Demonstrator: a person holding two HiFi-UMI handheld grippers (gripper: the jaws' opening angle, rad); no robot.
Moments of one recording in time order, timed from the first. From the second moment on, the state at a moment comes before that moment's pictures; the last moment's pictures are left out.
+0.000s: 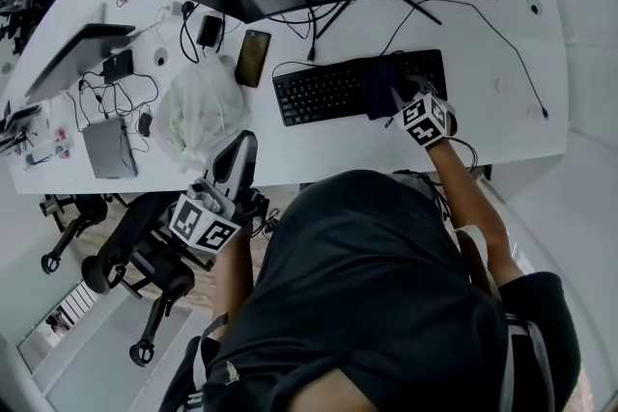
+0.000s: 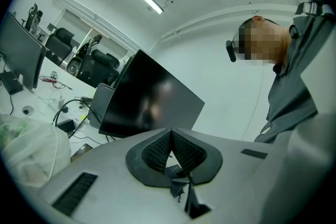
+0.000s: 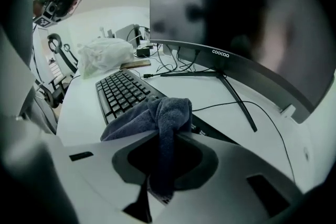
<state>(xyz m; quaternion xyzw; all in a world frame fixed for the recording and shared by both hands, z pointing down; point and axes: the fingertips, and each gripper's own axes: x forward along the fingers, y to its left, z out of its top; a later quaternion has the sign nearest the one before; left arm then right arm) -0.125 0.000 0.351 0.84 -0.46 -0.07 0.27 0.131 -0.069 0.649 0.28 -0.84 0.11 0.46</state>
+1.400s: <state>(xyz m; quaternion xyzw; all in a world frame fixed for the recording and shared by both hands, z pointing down) -0.147 0.014 0.377 0.82 -0.48 -0.10 0.31 0.084 -0.050 0.648 0.23 -0.82 0.09 0.51</state>
